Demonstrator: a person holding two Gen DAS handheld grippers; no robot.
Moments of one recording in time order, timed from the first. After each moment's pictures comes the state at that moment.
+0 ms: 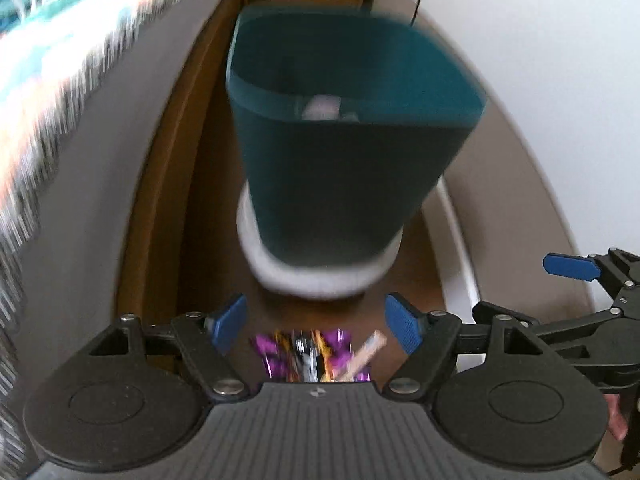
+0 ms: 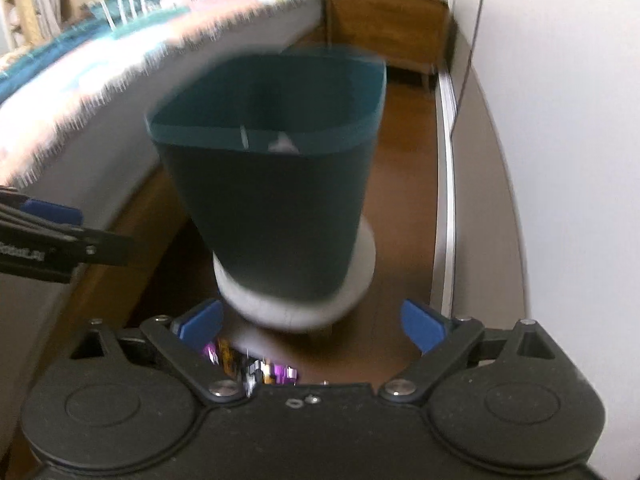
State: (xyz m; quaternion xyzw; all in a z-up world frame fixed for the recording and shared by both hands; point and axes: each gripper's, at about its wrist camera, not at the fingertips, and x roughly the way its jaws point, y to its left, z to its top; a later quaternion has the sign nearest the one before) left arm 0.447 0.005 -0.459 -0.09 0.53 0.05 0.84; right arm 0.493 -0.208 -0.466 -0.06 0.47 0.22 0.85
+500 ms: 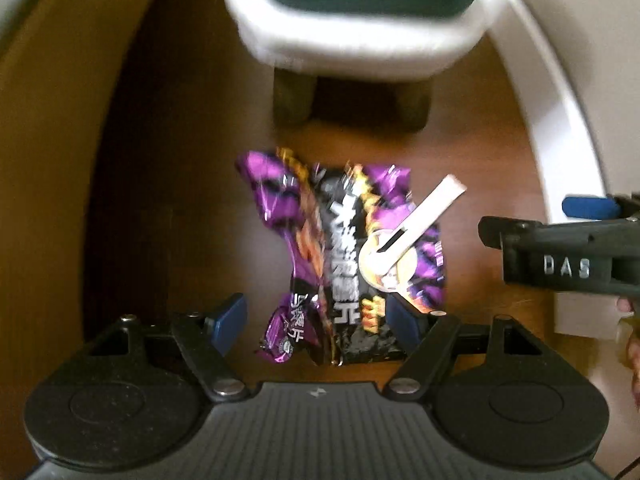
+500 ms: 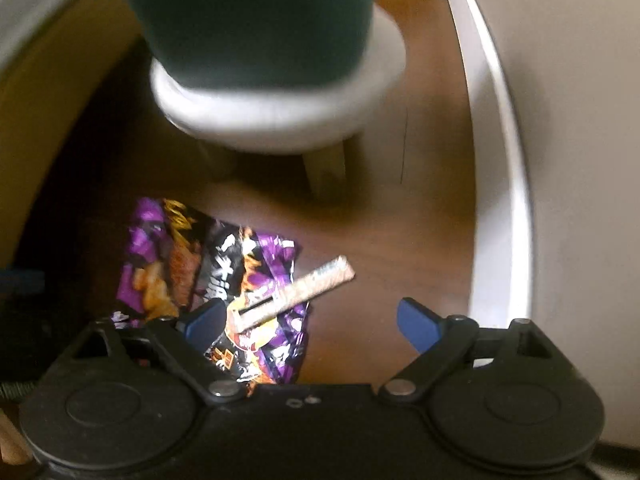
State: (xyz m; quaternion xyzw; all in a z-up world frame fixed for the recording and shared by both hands) left arm 0.412 -0.018 -0.698 -0.06 0.66 0.09 0.75; right arm 0.485 -0.178 -0.698 -0.04 0.61 0.17 0.77
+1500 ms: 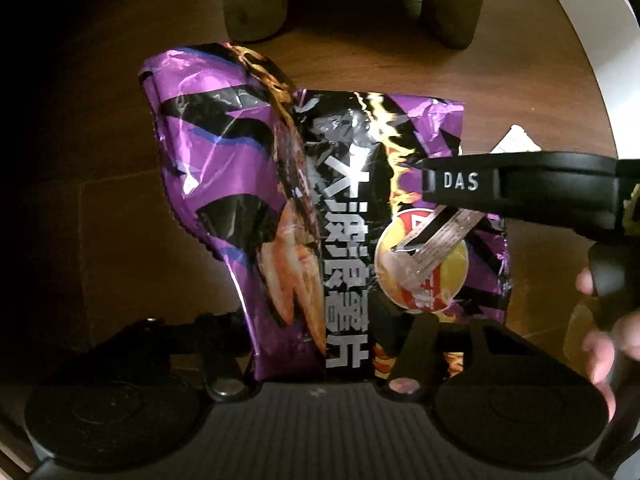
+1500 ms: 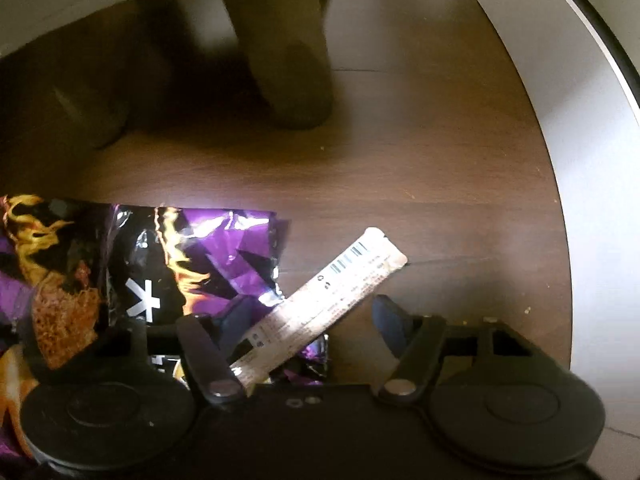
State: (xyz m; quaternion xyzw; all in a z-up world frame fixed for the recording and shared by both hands) left arm 0.448 -0.019 -0.834 -0.06 0.70 0.07 0.71; right arm 0.505 -0.132 -0.835 -0.04 0.65 0.04 0.76
